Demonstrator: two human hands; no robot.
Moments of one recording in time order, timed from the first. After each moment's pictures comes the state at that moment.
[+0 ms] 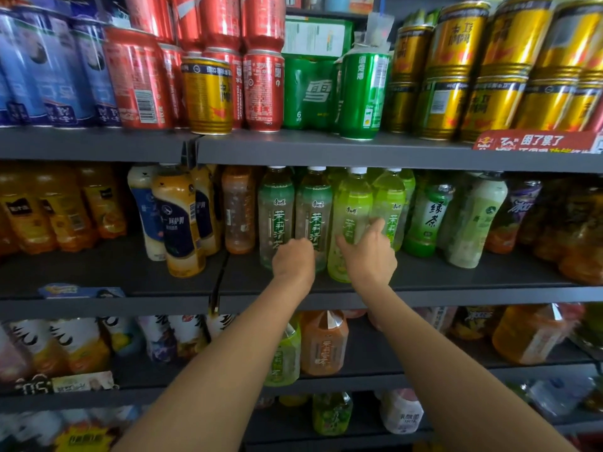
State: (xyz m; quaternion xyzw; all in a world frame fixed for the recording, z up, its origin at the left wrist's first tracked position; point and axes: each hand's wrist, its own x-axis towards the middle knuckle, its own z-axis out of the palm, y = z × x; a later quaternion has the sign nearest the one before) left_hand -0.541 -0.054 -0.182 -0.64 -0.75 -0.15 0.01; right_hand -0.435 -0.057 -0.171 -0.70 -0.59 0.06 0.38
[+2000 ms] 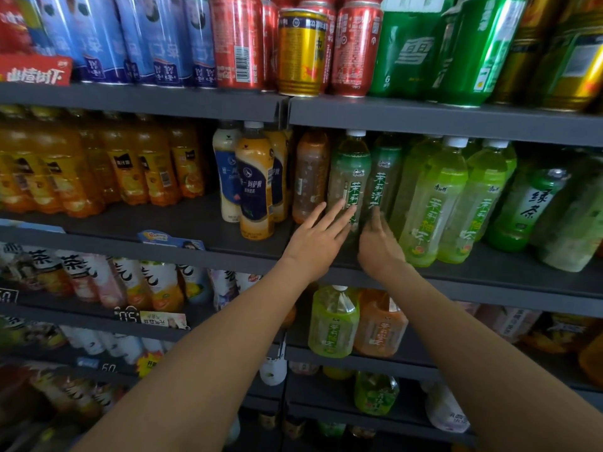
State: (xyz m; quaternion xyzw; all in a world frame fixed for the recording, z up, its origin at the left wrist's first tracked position) left_hand -0.627 -0.094 -0.208 -0.76 -0.58 0.04 0.29; right_hand -0.506 -0.027 -0.213 -0.59 -0.81 -0.02 0.02
